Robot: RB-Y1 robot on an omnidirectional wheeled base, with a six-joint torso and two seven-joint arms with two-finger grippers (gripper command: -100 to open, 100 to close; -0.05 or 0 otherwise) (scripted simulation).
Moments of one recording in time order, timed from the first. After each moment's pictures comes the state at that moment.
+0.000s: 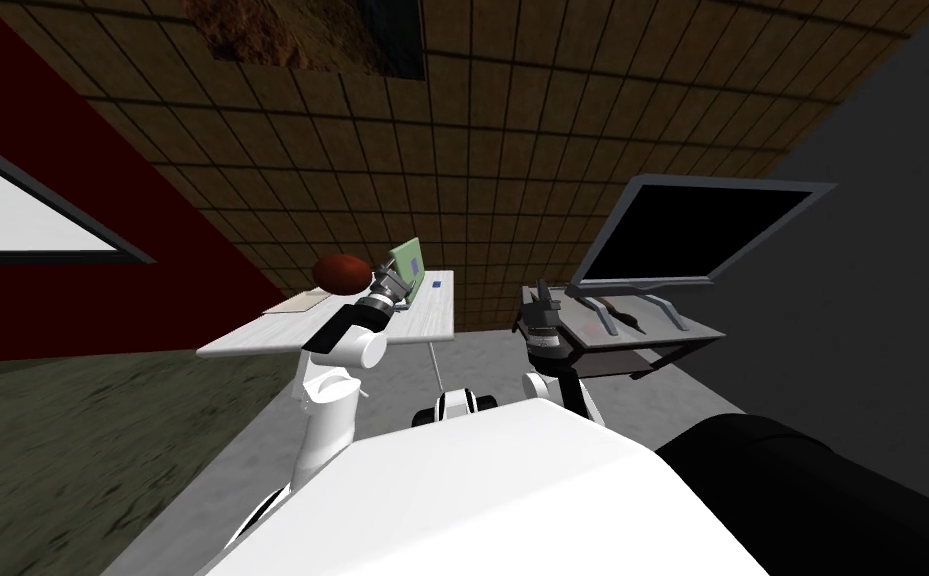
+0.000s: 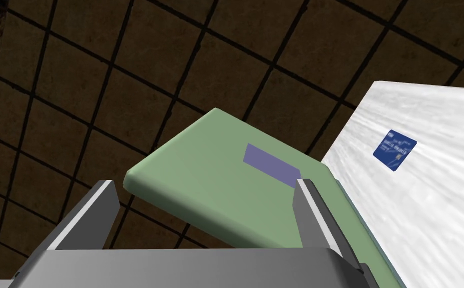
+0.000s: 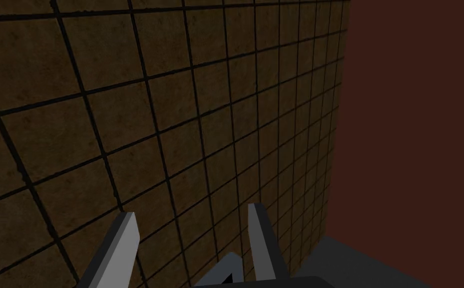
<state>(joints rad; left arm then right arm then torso) -0.16 0.15 -0.04 -2.31 0.19 0.65 0.48 0.51 -0.01 0.06 -2.38 0.01 -0.43 -0.10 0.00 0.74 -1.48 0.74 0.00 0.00</state>
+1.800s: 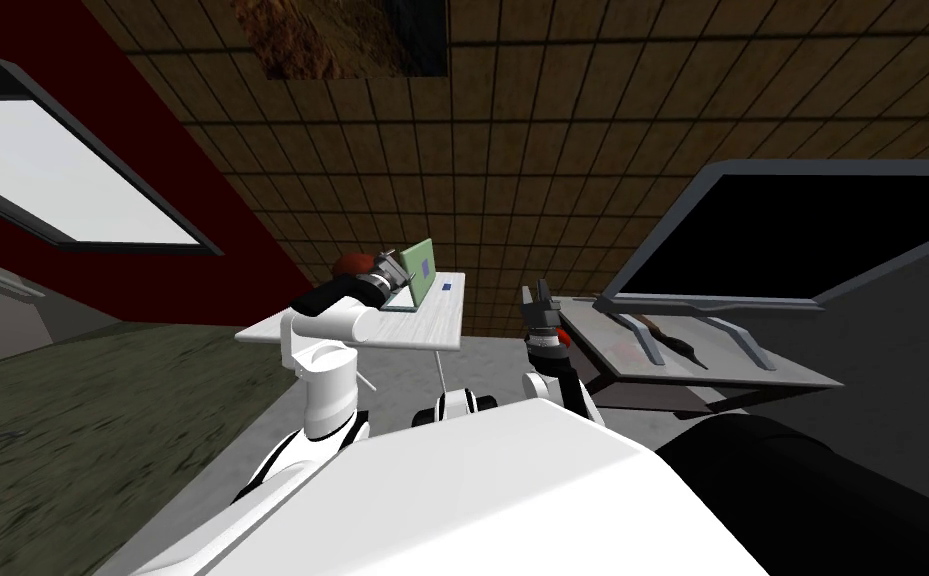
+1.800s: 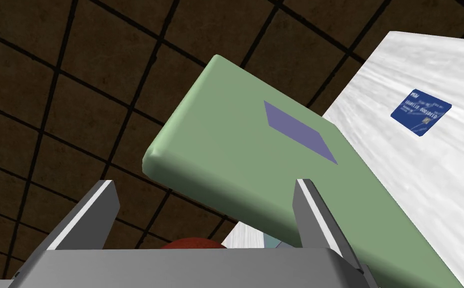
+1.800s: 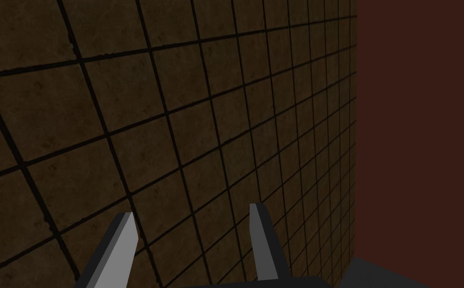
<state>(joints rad) -0.41 0.19 0.03 -2.30 0.18 1.05 0.64 0.51 -0.01 0.06 -2.38 0.01 -0.43 -0.10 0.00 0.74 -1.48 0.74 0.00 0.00</state>
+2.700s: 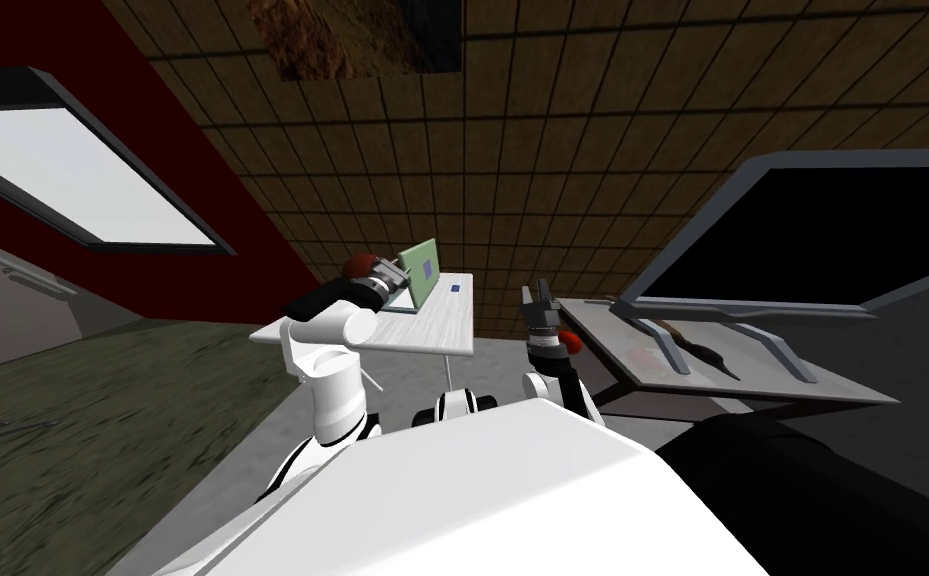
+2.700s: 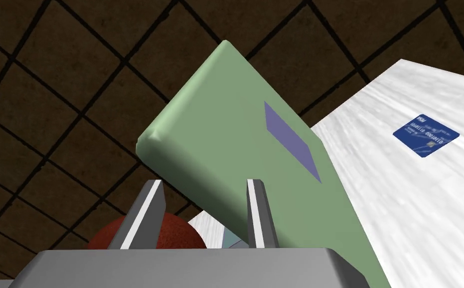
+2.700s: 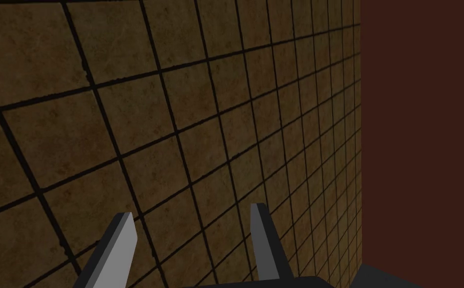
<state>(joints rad) -0.38 0.09 0.09 -2.32 0.23 1.05 0.78 0.51 -0.01 0.06 -2.38 0.01 -0.43 -0.10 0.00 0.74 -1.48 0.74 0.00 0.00</state>
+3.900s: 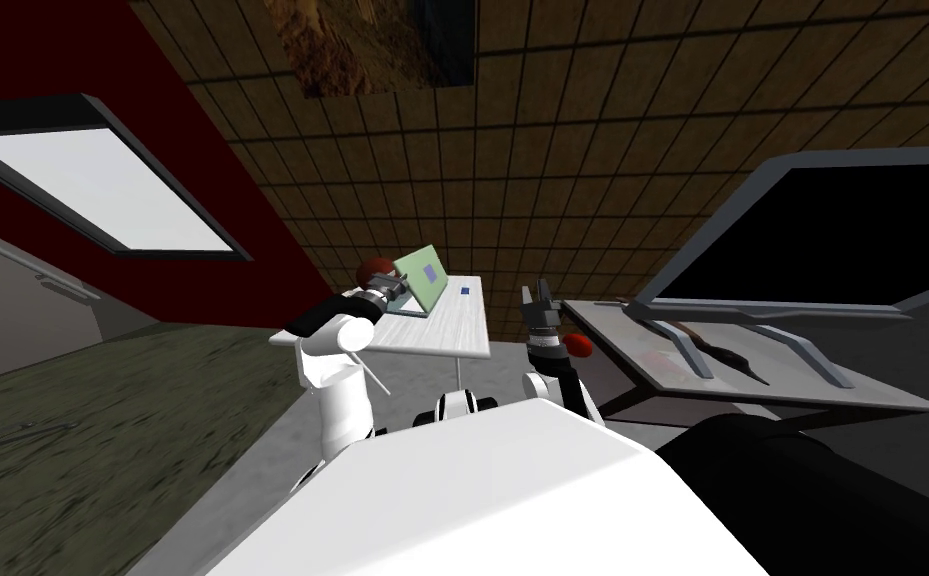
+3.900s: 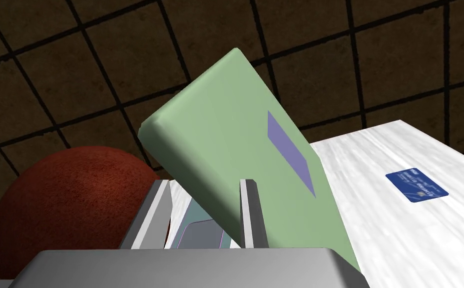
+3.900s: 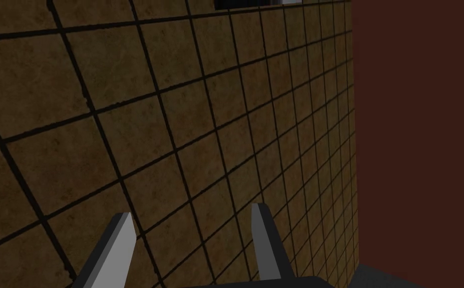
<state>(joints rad) -0.28 -0.04 0.19 -2.26 0.38 0.92 0.99 0.51 -0.01 0.06 -2.38 0.01 -0.43 -0.10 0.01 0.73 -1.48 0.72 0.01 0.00</state>
